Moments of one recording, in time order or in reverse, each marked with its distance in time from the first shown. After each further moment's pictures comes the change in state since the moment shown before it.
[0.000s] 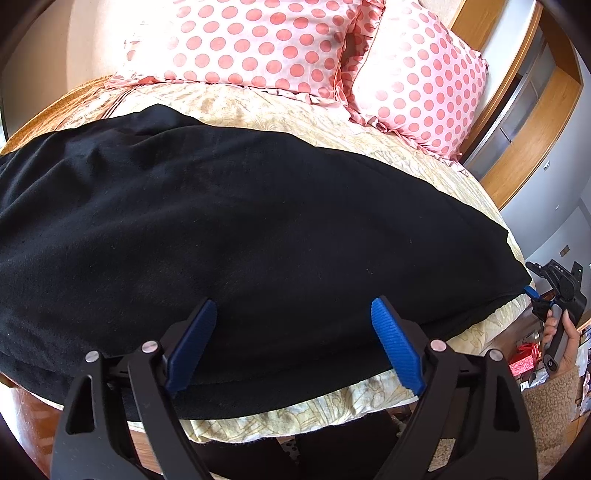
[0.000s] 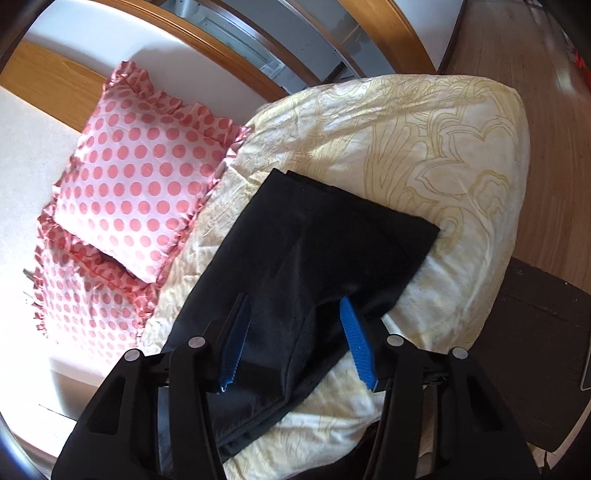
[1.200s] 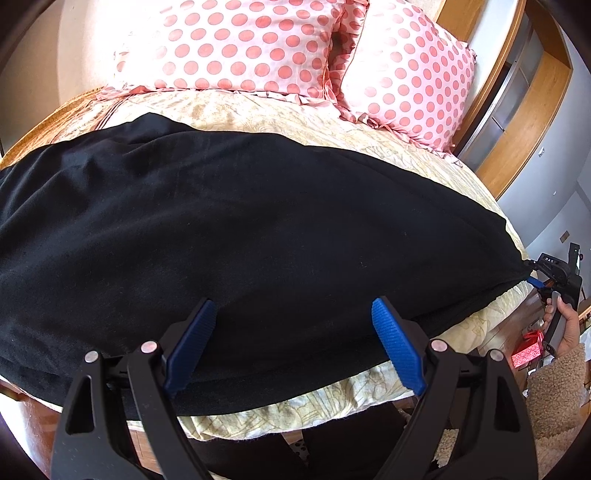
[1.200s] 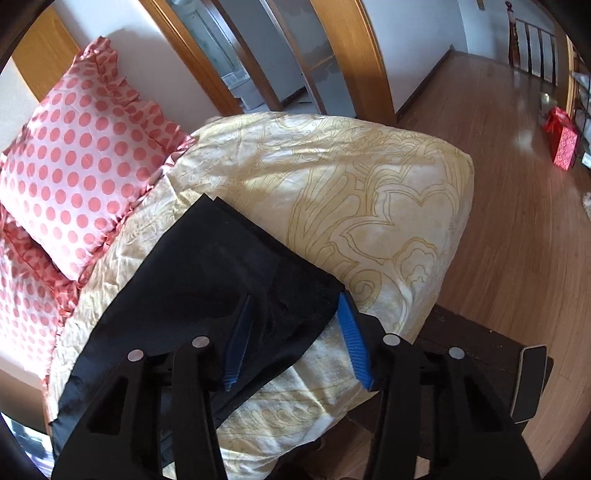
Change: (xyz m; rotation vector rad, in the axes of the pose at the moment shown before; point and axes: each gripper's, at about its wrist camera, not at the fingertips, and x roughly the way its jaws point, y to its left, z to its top) left arm -0.002 -0.005 -0.003 0.054 -0.011 -0.003; right arm -0.017 -0.005 0.010 -0.132 -0.084 -0.291
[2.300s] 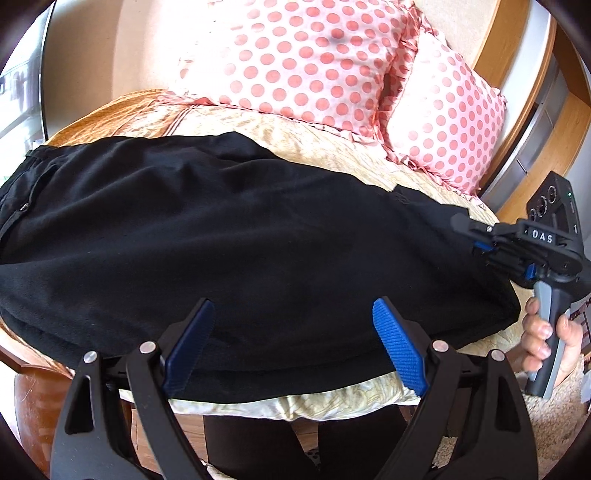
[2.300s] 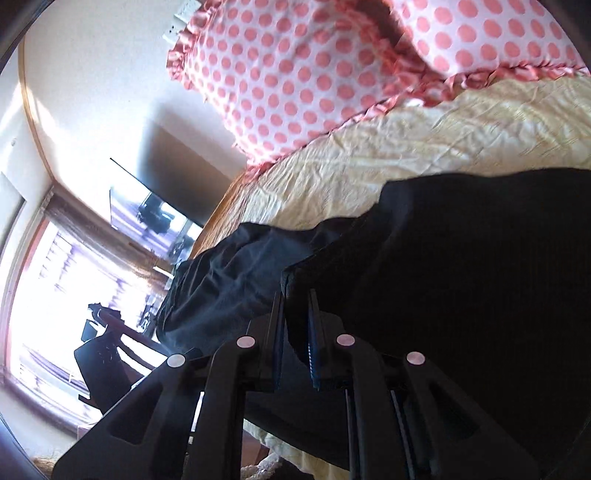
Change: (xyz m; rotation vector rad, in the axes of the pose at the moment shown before) left arm -0.046 0.050 -0.006 -0.131 -0.106 0.080; right arm -0.015 0.330 -0.196 -0.617 0.569 0.887
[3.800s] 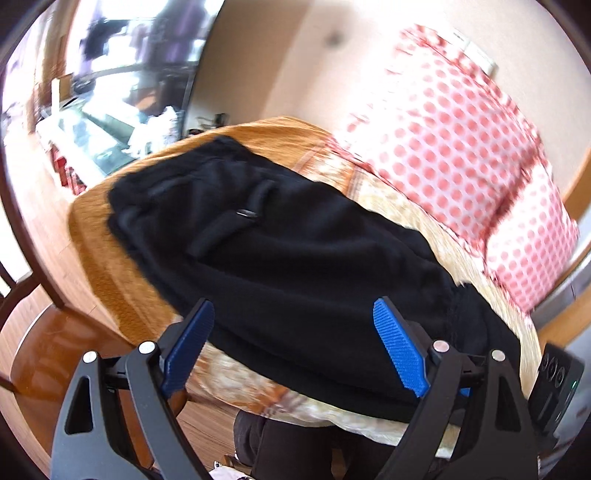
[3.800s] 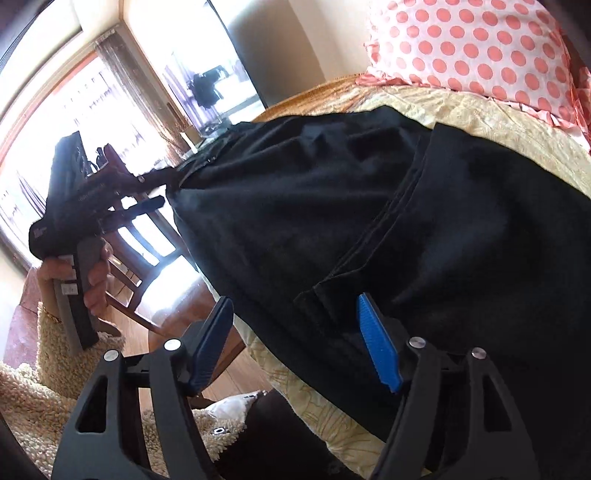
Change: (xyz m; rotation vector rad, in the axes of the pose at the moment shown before) left arm -0.085 0.158 -0.002 -0.409 -0.193 0.233; right arm 0.084 0.109 -0.086 -0.531 0.260 -0.018
